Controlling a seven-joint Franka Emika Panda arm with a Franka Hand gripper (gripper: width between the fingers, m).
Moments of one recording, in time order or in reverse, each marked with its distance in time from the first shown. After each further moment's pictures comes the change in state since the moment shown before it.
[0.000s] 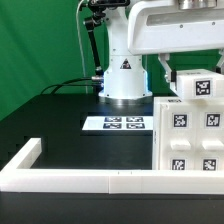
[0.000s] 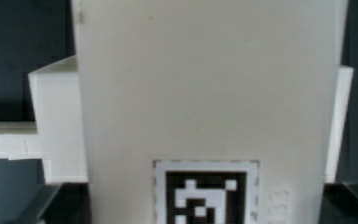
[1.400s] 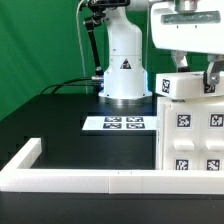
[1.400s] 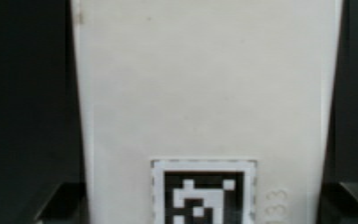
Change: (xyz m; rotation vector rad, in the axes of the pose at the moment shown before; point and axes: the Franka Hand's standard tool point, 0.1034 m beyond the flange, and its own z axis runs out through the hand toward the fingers) arm -0.001 -0.004 0.002 0.013 -0.004 1.247
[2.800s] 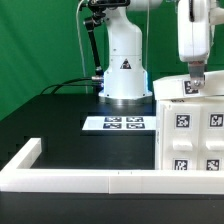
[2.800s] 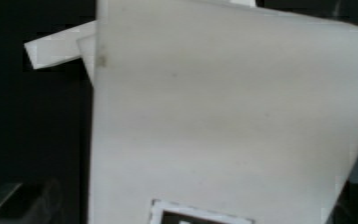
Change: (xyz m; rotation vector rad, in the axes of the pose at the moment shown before) arm -0.005 -0.001 -0.003 -0.003 -0.036 0.551
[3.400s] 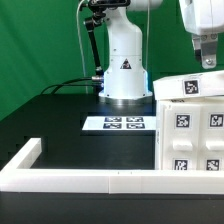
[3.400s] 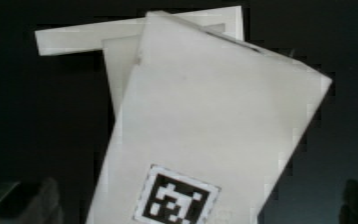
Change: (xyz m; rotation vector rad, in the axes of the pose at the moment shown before) arm -0.008 -0.005 -0.023 0.042 -0.034 -0.105
